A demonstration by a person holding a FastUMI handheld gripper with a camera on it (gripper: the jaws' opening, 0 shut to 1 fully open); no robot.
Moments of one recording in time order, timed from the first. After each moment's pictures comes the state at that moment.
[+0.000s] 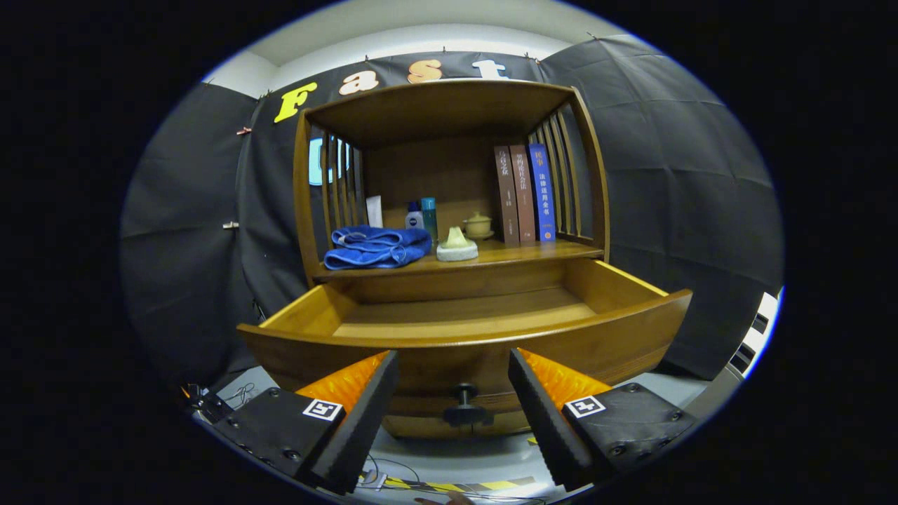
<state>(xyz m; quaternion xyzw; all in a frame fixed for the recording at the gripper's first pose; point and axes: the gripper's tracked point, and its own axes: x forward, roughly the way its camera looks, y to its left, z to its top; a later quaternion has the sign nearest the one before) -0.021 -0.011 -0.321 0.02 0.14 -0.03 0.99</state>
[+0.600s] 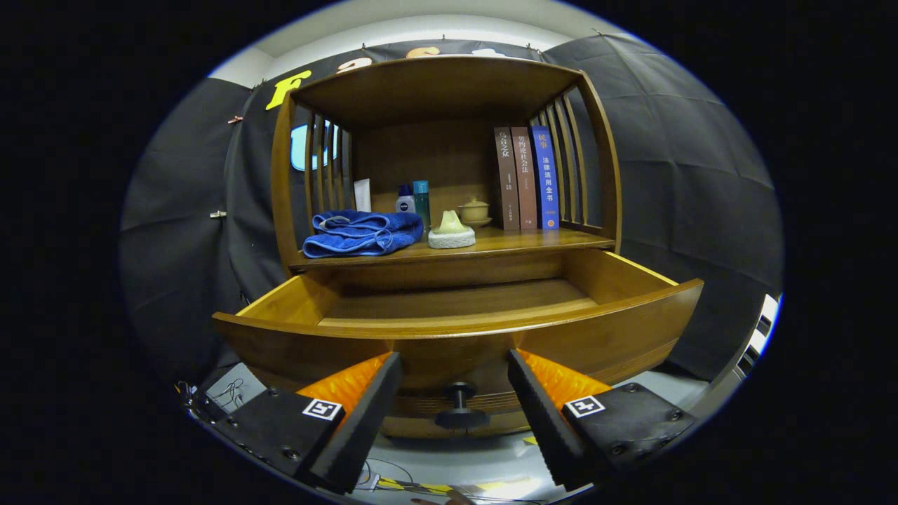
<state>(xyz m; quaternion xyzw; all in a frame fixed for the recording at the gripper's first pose) 0.031 -0.015 -0.332 0.02 0.15 -0.04 0.99</state>
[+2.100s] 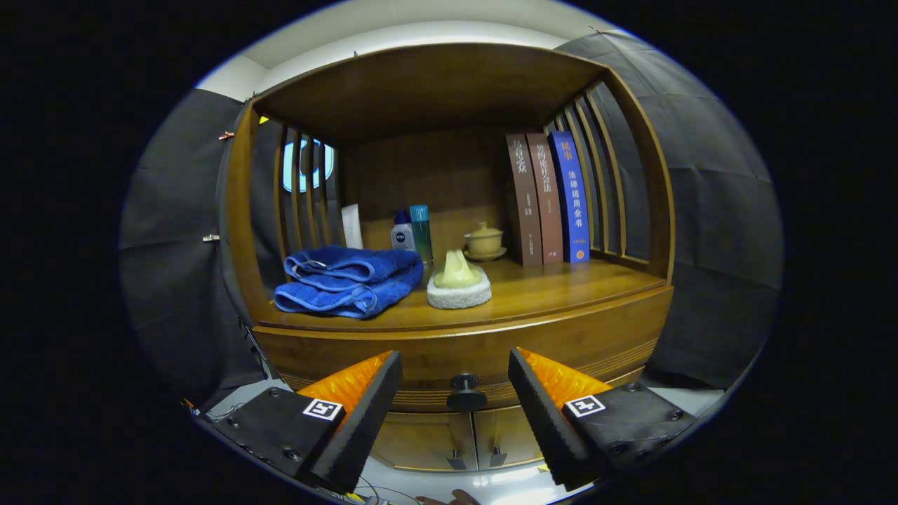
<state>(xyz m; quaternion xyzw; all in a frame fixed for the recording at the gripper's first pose) 0.122 -0.016 -0.287 0.03 0.11 -0.03 0.99</state>
